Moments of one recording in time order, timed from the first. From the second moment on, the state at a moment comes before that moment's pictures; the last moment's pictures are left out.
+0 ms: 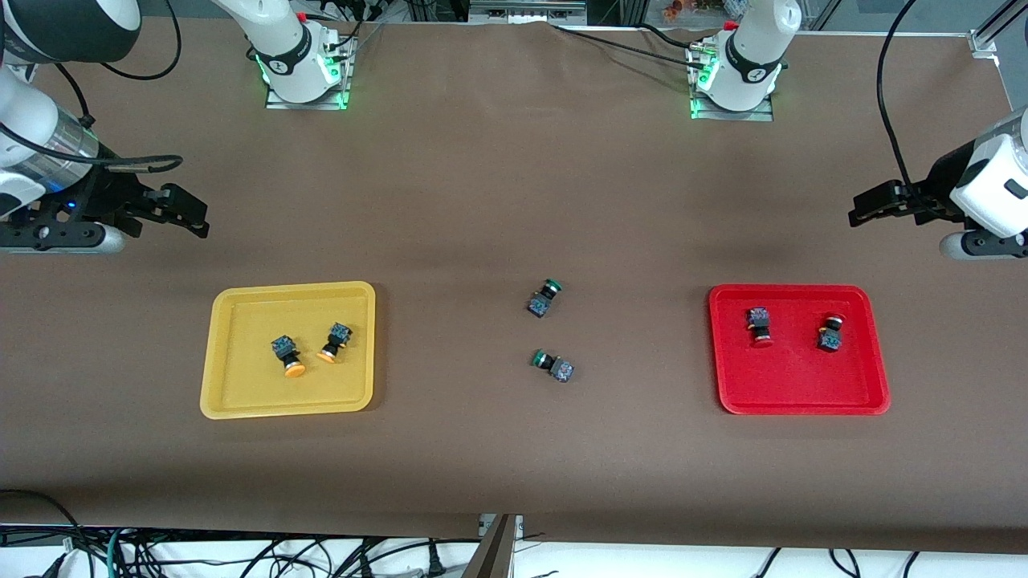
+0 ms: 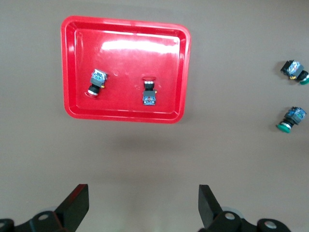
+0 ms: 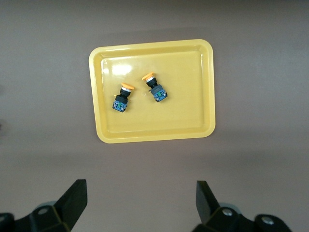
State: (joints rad) left arm 0.04 0.13 -0.04 -1.51 -0.05 1.51 -0.09; right arm 0.14 0.09 -0.02 -1.60 0.02 1.71 0.13
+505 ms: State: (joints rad) left arm 0.03 0.17 -0.04 -1.45 -0.05 1.51 -0.09; right arm 0.14 0.10 -0.02 -1.59 0.00 1.74 0.13
